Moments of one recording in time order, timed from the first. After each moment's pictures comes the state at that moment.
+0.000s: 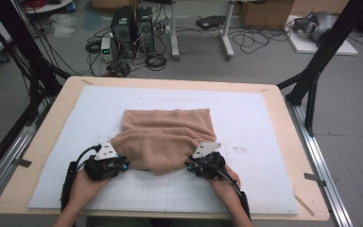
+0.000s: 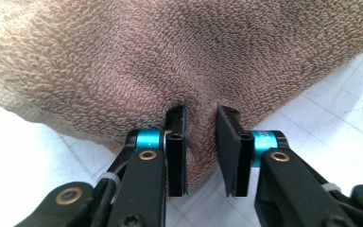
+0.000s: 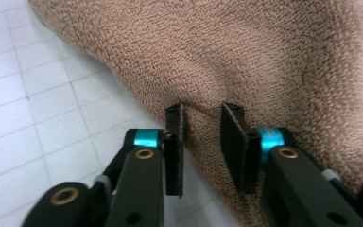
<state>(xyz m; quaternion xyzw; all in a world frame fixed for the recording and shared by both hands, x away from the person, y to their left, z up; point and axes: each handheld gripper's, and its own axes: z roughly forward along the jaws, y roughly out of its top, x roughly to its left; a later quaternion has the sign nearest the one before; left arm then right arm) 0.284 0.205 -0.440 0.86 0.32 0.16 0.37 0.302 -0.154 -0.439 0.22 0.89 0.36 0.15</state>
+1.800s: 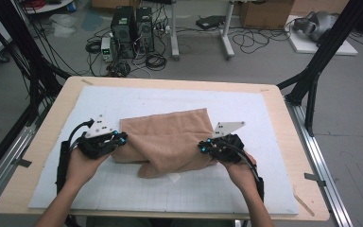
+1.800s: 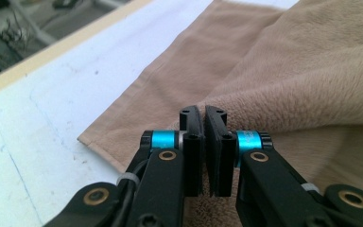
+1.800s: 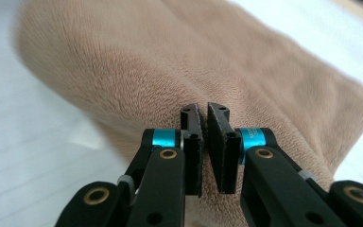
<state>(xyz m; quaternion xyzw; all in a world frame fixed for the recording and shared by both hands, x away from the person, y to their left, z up) 0.322 0.195 -0.368 0.83 0.32 0.22 0.41 0.328 -0.190 -0.379 0.24 0.88 0.39 0.13</state>
